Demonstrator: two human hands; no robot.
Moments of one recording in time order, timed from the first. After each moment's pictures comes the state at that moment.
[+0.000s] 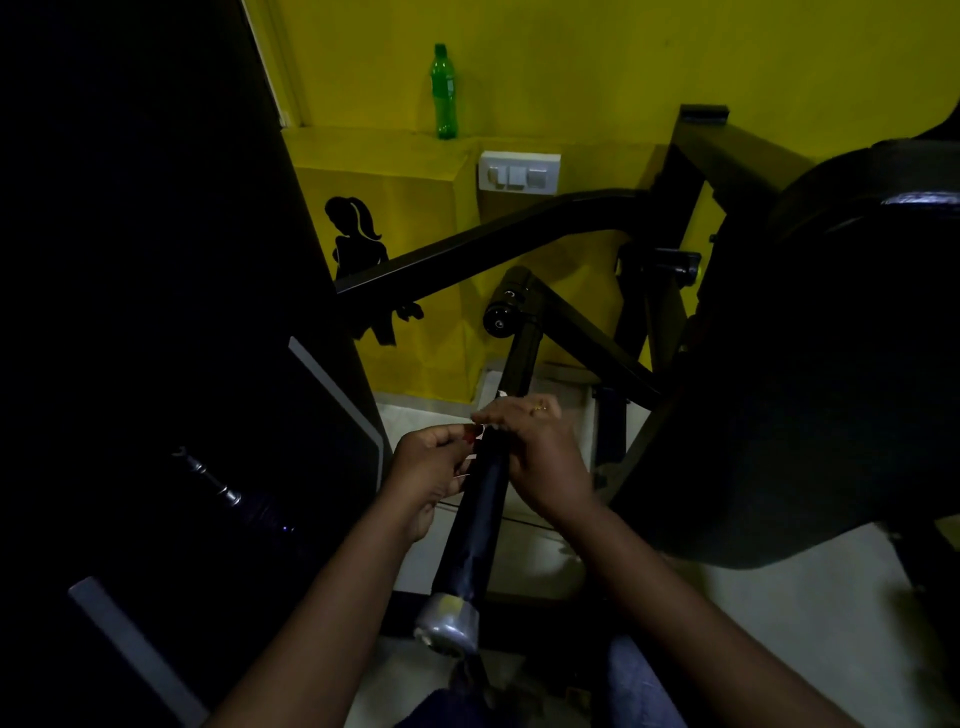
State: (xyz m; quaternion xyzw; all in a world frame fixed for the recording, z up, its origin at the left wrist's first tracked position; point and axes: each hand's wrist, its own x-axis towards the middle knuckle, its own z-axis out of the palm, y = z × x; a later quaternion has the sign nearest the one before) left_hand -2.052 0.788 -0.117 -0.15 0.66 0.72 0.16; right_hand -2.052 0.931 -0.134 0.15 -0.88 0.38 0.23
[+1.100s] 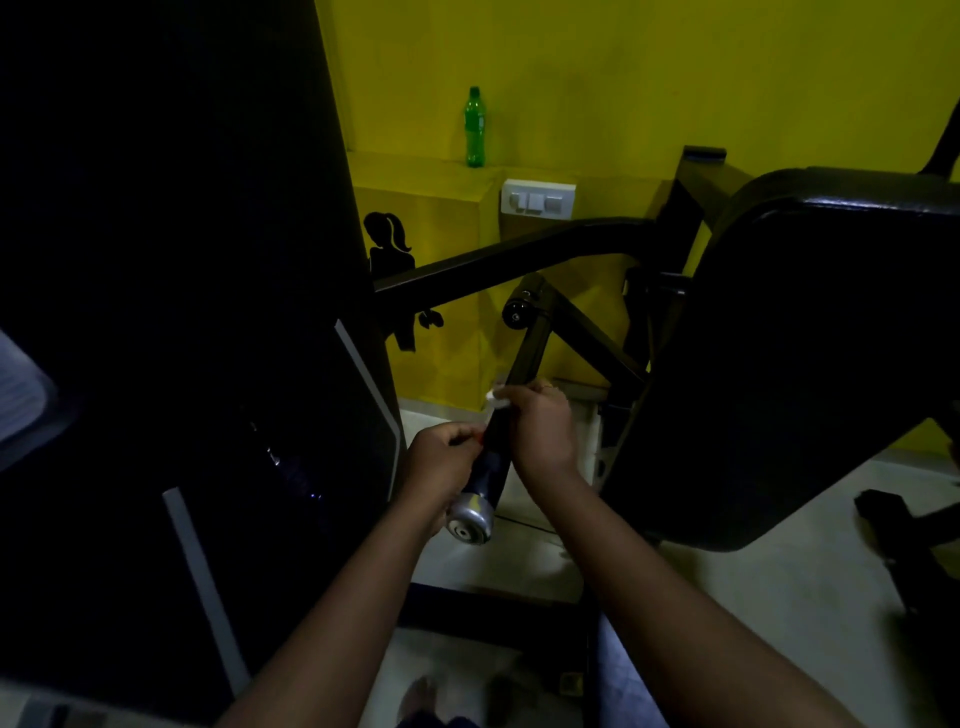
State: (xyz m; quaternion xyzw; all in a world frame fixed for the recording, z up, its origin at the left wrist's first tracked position) left_hand -1.970 0.778 -0.103 -0.14 0.72 0.68 0.07; right_hand -2.014 0.899 -0.118 0.03 -0.92 0.35 0.19
